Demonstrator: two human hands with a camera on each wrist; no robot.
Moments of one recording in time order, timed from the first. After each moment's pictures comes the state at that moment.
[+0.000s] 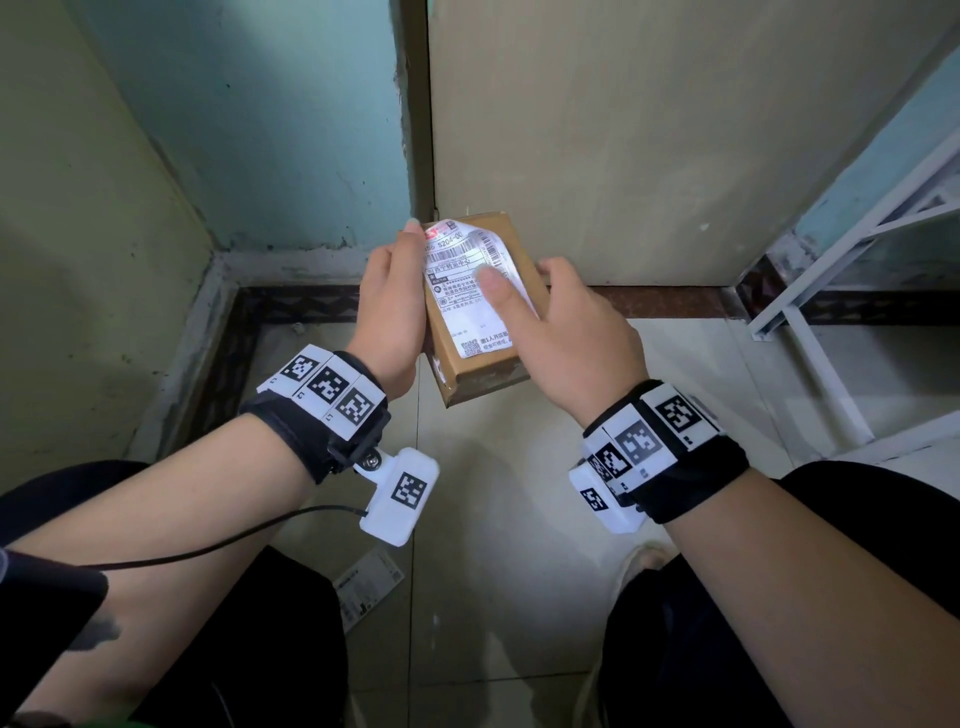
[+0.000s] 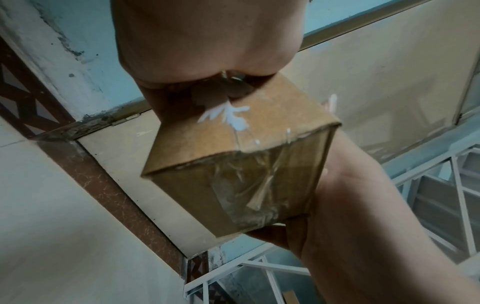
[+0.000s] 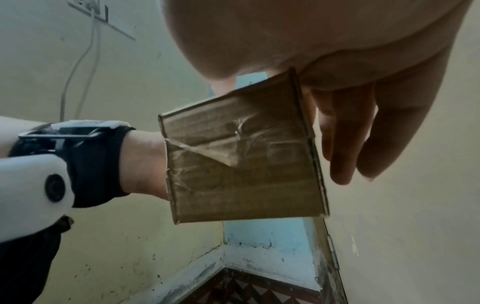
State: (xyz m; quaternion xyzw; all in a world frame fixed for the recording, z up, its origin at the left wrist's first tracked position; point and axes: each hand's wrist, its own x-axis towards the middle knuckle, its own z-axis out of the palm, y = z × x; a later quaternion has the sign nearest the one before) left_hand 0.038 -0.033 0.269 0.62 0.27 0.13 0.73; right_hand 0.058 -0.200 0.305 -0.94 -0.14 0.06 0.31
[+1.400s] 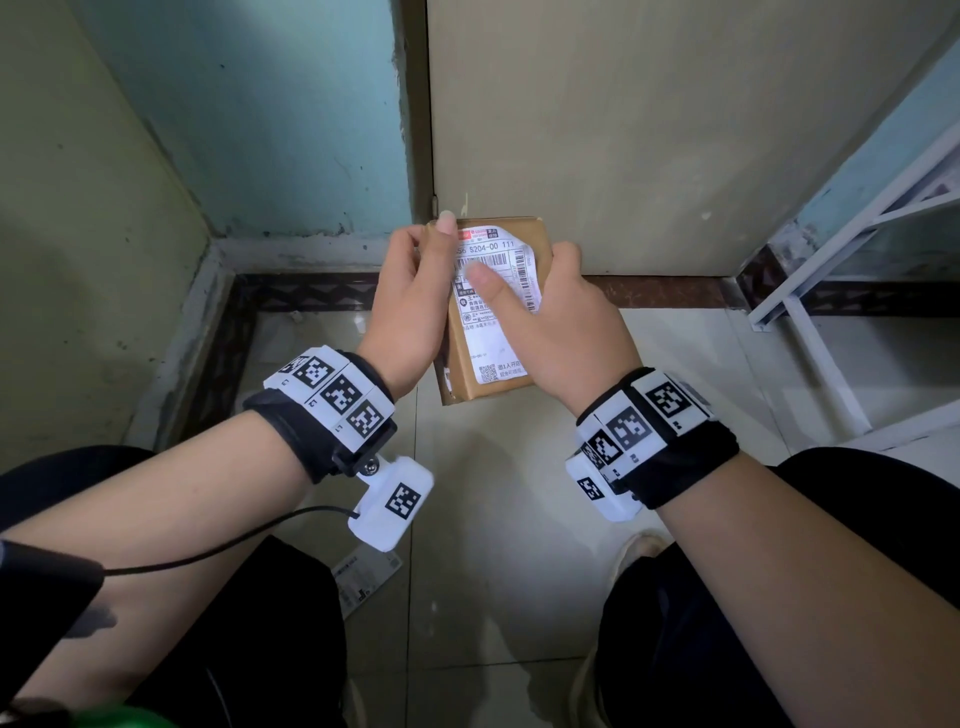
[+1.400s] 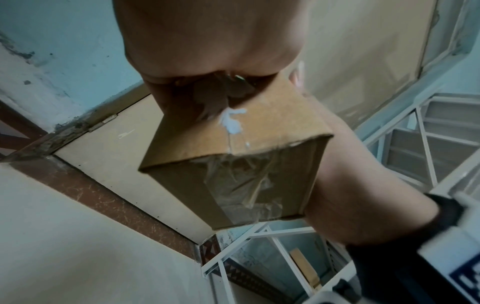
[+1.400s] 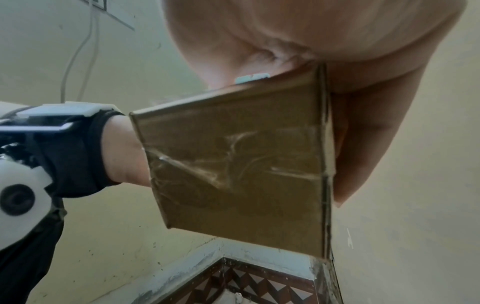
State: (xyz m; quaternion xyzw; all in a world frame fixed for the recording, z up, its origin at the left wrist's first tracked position) left_hand 0.030 -0.048 0.261 0.69 0.18 0.17 0.68; right_hand 0.056 -0.197 0.299 -0.92 -0.13 0.07 0.35
